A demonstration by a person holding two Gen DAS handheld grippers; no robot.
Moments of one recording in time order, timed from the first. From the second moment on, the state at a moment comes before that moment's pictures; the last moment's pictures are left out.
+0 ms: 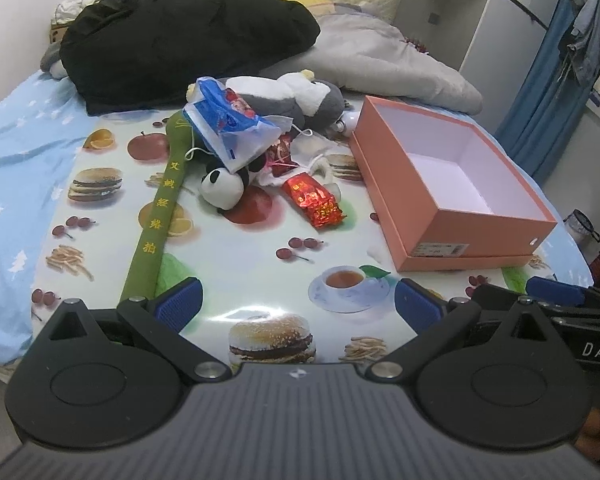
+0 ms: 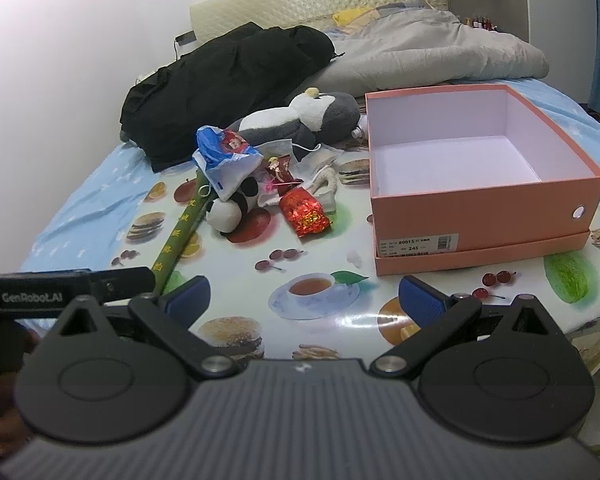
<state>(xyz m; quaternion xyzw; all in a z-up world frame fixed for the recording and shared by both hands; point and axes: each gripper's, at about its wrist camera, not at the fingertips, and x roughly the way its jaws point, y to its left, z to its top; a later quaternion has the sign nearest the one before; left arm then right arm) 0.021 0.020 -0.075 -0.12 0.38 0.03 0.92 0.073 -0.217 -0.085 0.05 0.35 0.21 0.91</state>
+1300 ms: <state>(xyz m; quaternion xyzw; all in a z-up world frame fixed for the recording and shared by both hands) 0.086 0.074 -0.122 -0.14 0.38 0.06 0.91 0.133 -0.151 -0.108 -0.01 0.34 0.30 0.89</state>
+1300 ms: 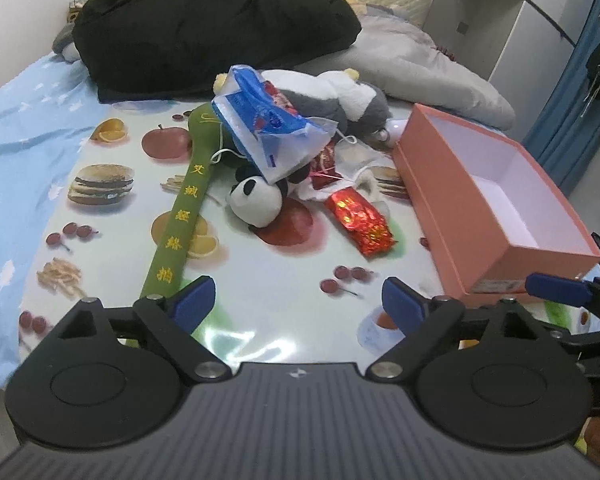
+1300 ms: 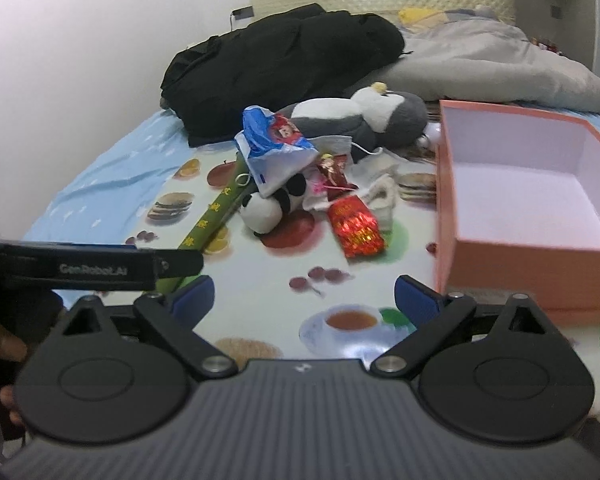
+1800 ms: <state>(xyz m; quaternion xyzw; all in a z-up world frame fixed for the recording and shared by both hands) 0.230 0.115 -0.178 -0.09 0.43 0.05 0.90 0.261 -0.090 -0.175 -0.08 0.40 0.28 0.87</state>
